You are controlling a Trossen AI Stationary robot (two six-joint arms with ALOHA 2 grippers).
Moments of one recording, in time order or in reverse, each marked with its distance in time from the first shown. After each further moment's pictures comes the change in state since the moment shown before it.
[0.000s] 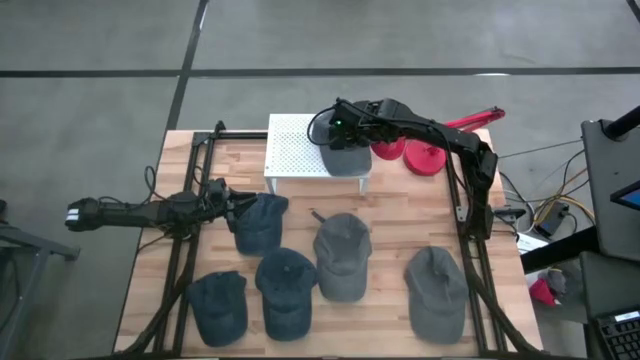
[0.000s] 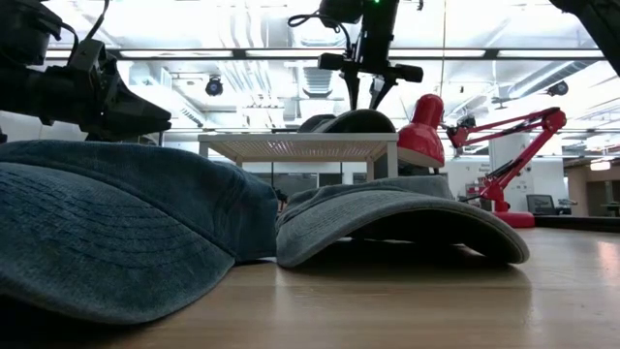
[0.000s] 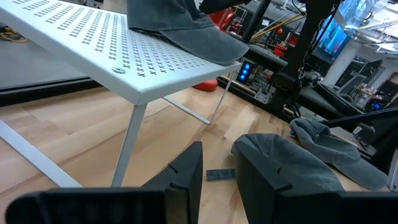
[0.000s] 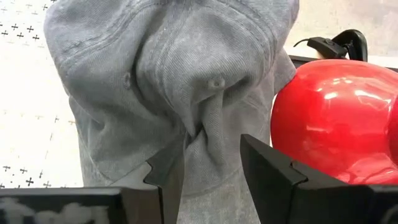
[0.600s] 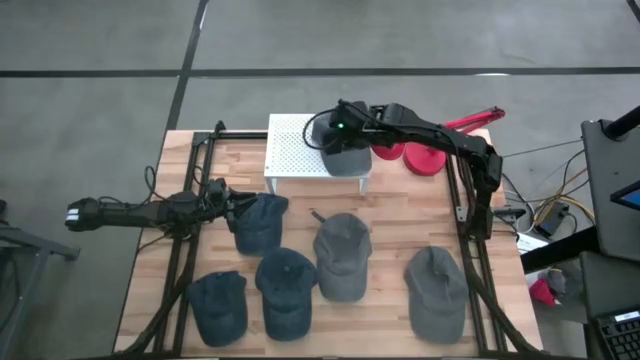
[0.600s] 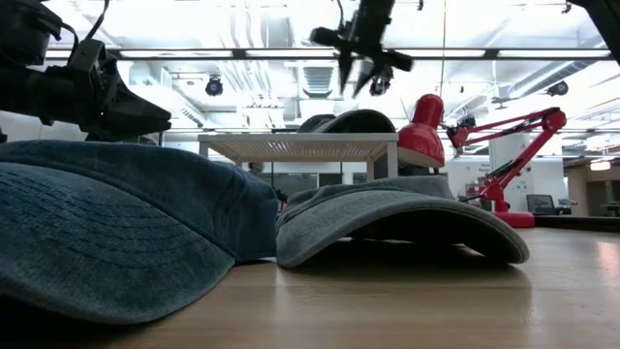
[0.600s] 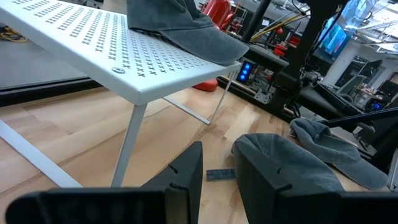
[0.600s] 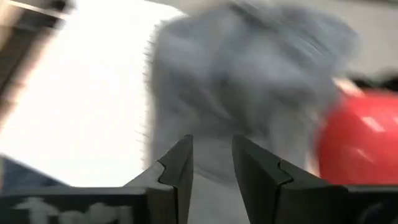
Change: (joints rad) left arm 0.000 0.000 0.000 0.000 0.000 0.000; right arm 0.070 -0.046 0.000 0.141 0.001 -0.147
